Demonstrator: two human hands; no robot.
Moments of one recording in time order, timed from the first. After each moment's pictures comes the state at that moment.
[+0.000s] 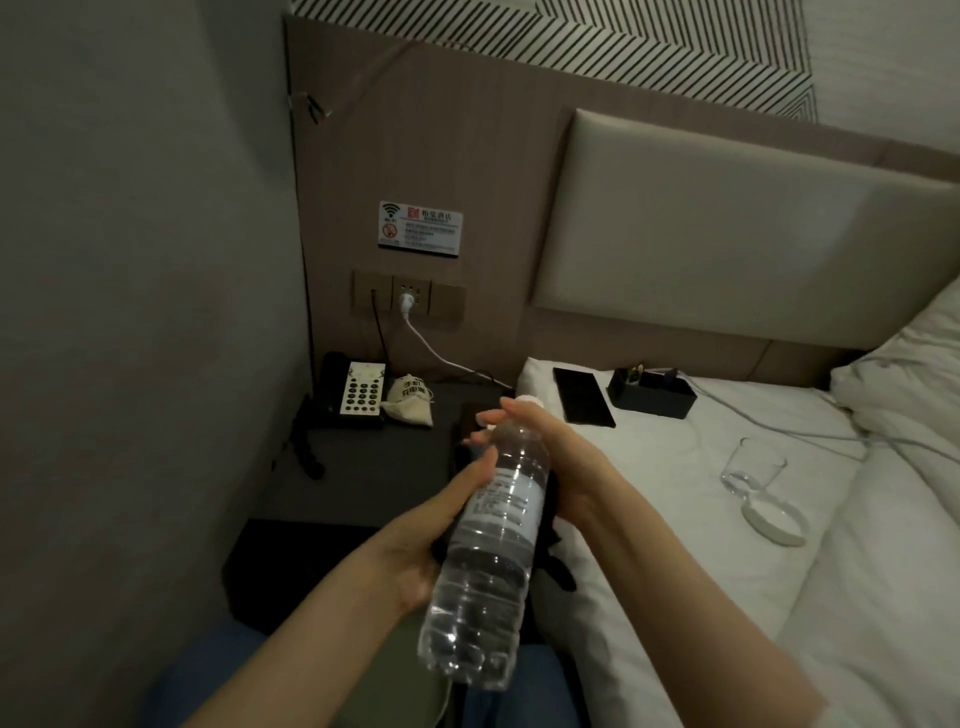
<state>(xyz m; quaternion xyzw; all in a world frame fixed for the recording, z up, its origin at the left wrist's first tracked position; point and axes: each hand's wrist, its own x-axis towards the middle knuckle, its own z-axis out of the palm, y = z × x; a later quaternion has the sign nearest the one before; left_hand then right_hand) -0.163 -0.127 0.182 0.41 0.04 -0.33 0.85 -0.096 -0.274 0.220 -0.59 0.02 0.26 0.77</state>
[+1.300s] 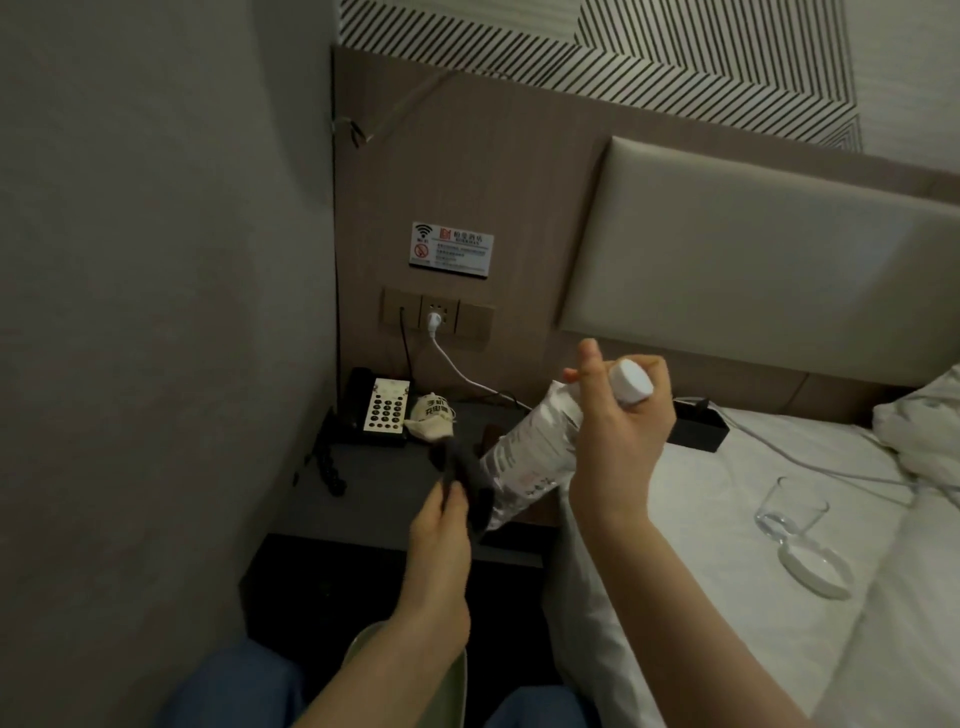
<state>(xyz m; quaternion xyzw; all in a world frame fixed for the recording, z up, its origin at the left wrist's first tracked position) -0.160 -0.142 0.173 0.50 0.17 0.06 0.85 -0.112 -0.236 0.260 -0.59 -0.09 -0.37 0.71</state>
